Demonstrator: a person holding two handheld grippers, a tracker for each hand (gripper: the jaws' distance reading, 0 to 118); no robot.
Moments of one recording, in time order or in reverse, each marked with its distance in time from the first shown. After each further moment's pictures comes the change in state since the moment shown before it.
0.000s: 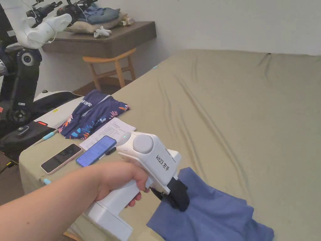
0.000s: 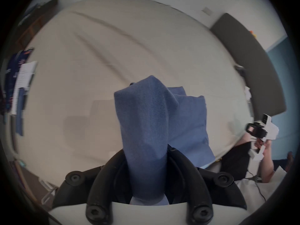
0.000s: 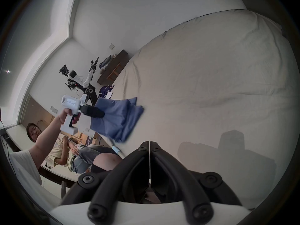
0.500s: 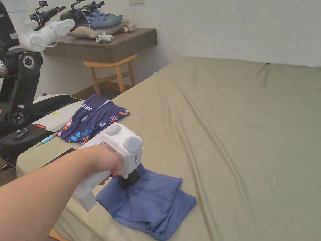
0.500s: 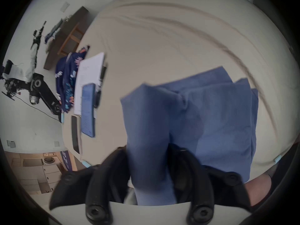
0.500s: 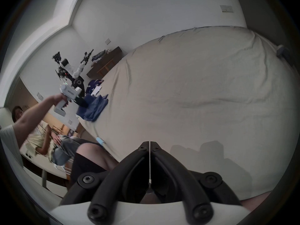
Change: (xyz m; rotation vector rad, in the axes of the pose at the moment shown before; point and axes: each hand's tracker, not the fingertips) left arm -0.075 0.015 -0.020 -0.128 0.591 -0.064; right arm 0.007 -0.010 0.034 0.012 -0.195 0.157
